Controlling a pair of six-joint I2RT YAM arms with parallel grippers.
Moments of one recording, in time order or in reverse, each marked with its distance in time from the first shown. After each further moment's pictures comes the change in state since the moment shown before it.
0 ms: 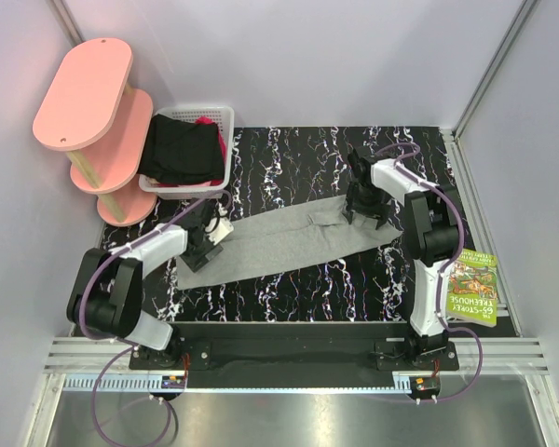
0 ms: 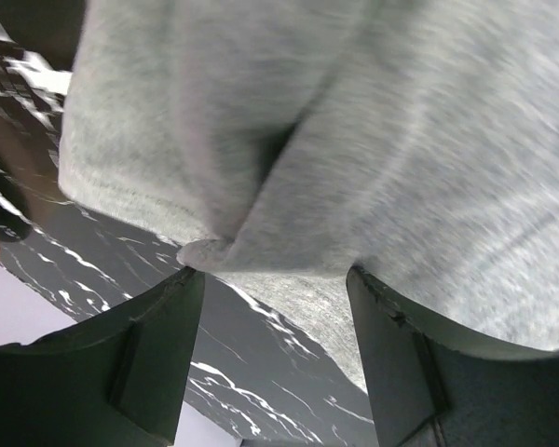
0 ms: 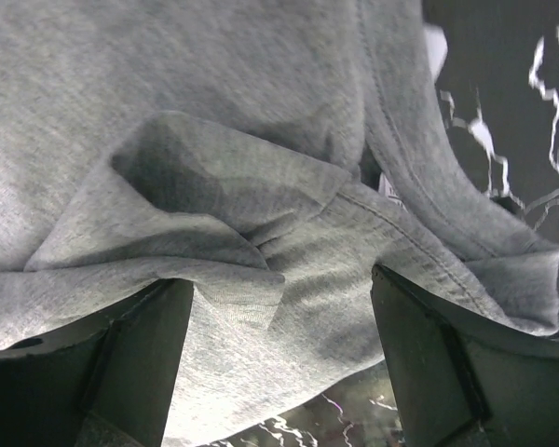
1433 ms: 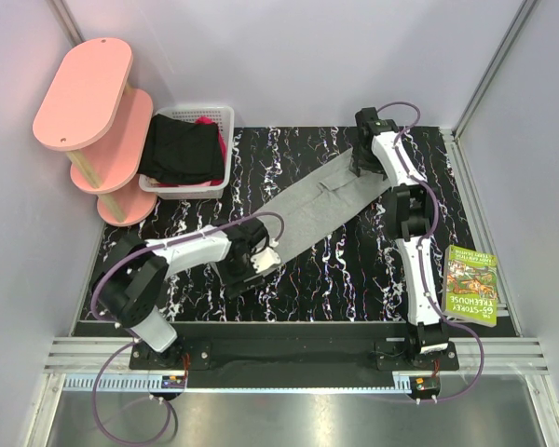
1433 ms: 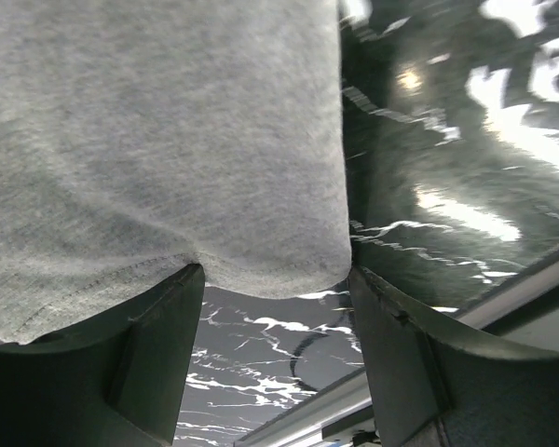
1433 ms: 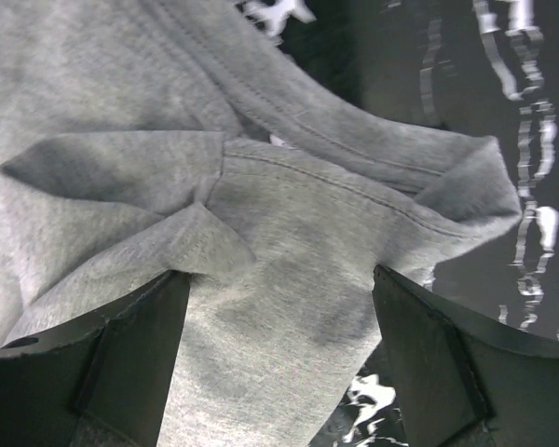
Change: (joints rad) left arm -0.423 0.115 0.121 -0.276 0.280 -0.145; right arm -0.095 0.549 0.972 -0.163 0.124 -0.184
